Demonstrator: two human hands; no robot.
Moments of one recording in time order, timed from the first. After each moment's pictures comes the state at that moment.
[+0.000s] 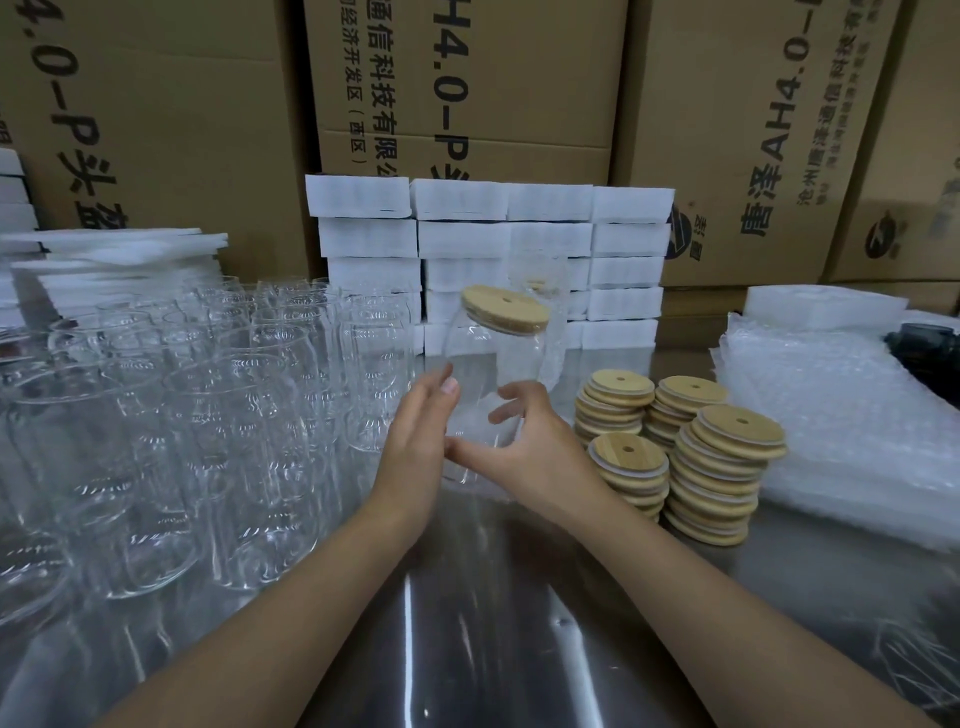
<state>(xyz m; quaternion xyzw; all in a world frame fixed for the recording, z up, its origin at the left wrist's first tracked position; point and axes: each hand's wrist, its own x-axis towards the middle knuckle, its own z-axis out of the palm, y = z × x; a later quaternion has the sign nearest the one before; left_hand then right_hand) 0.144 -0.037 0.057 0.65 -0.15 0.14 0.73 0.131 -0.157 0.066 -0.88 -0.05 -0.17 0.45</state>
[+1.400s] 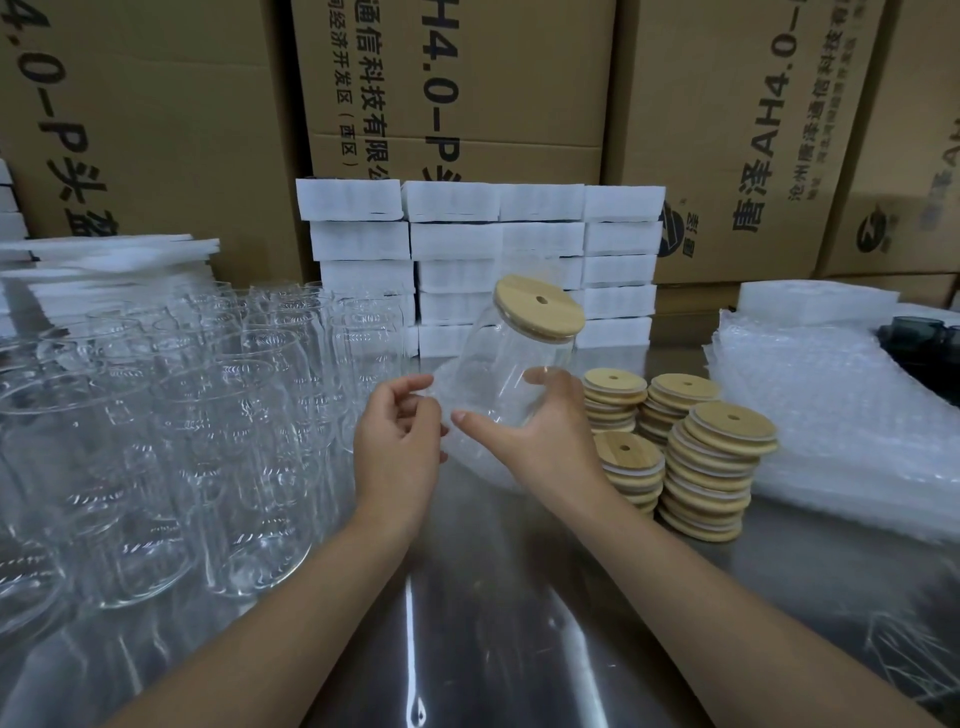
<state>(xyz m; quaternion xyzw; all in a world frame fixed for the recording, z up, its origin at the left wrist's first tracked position) 0.147 -0.038 0.058 0.64 -0.07 0.26 0.72 0.143 -0.161 0.064 -0.83 0.01 -0.31 0.47</state>
